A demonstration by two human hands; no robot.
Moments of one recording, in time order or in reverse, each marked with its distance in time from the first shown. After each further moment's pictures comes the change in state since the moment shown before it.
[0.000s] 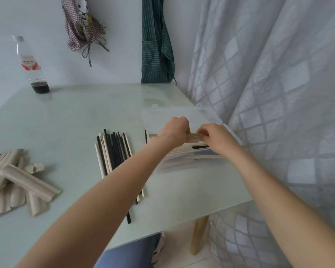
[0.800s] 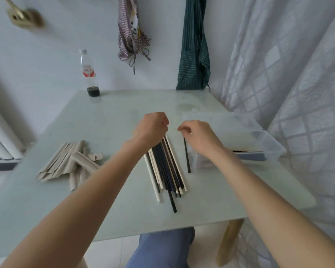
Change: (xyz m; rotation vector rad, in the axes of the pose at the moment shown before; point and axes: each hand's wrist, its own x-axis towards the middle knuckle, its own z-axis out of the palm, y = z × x) left_hand -0.101 -0.108 -0.082 -0.026 0.348 -0.242; right_hand -0.018 -0.150 0.035 0.208 0.014 -0.296
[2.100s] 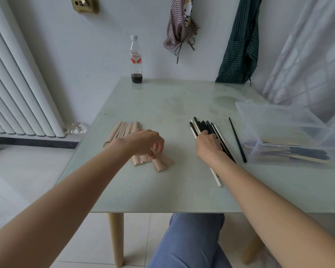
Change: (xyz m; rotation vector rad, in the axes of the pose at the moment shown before) left_hand -0.065 -0.178 -0.056 0.409 -0.484 0.193; right_hand 0.000 -0.095 0.128 -0.441 -0.252 0.408
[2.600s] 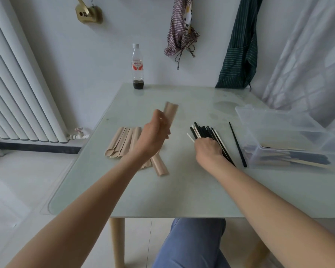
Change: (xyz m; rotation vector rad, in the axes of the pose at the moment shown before) left_hand 0.000 0.039 -0.002 -0.764 0.761 -0.048; right_hand -0.001 0.001 -0.002 -0.220 0.096 -0.169
